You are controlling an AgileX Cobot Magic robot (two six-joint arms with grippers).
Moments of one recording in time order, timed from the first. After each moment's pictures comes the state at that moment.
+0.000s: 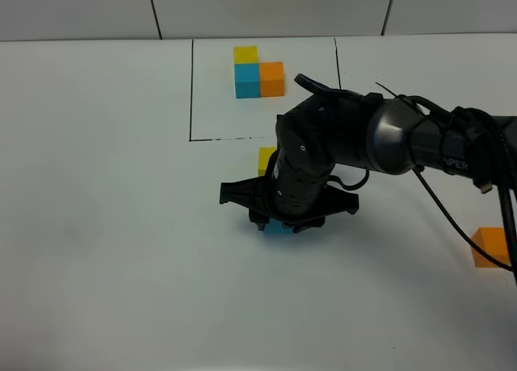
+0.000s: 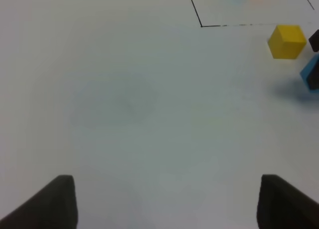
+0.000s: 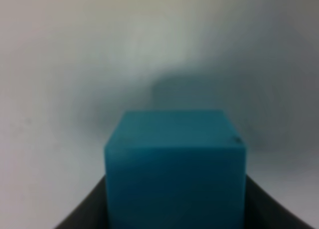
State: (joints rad) left arm -0.10 0.00 -0.50 -0.07 1.07 -0.03; right arm 0.64 2.04 -1.36 0.04 0.73 0.68
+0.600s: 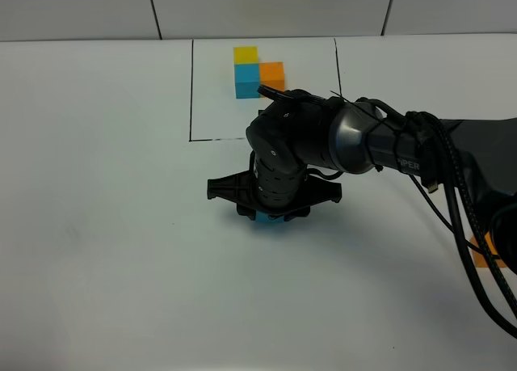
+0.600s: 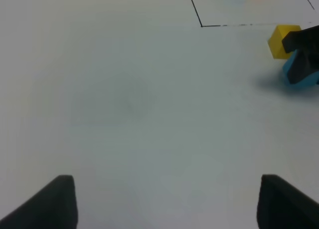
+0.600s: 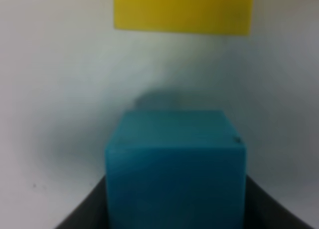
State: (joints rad) left arm -0.10 0.00 -0.50 -0.07 1.07 -0.03; right arm 0.68 2.15 -1.49 -0.09 0.76 0.78
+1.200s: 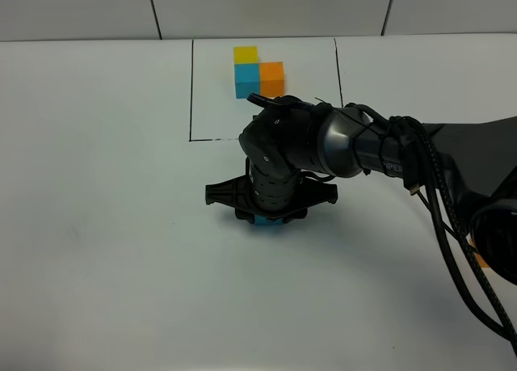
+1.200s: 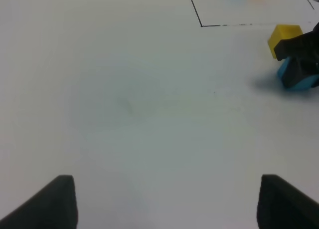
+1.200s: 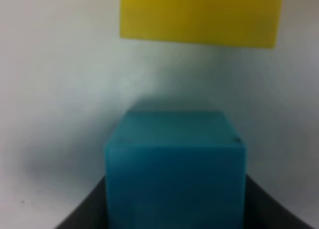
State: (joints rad) left arm -0.10 0.00 -0.50 -0.07 1.07 -0.03; right arm 0.68 2.20 -1.51 -0.12 0.77 0.78
